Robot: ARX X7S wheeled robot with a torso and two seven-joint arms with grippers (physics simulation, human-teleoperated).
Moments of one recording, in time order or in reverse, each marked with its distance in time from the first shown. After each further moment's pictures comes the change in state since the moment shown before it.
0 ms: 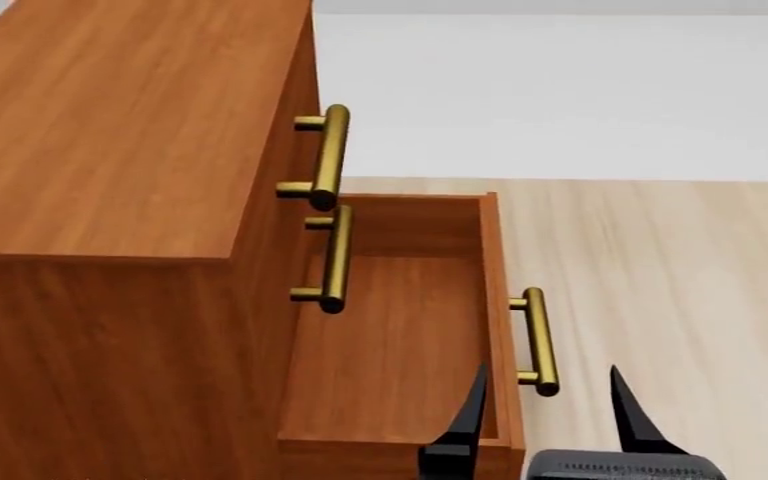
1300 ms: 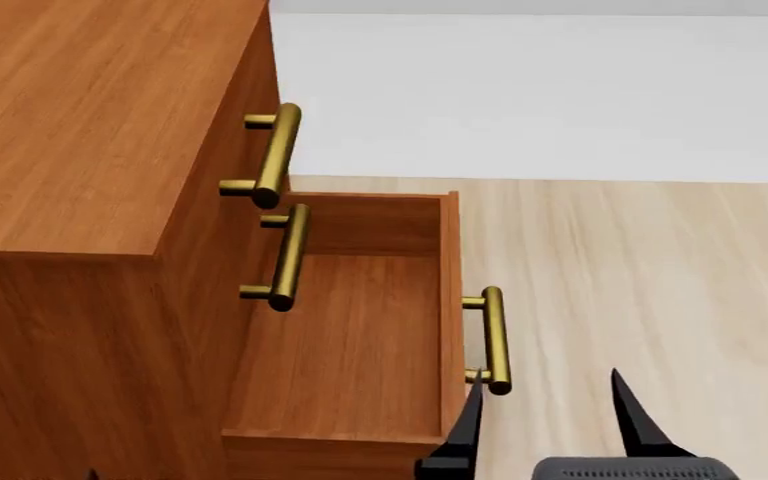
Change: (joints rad) left arm -0.029 -0.015 0.000 -0.020 -0.019 -0.010 -0.050; right arm -0.026 0.070 -0.014 -0.162 0.064 0.140 0.028
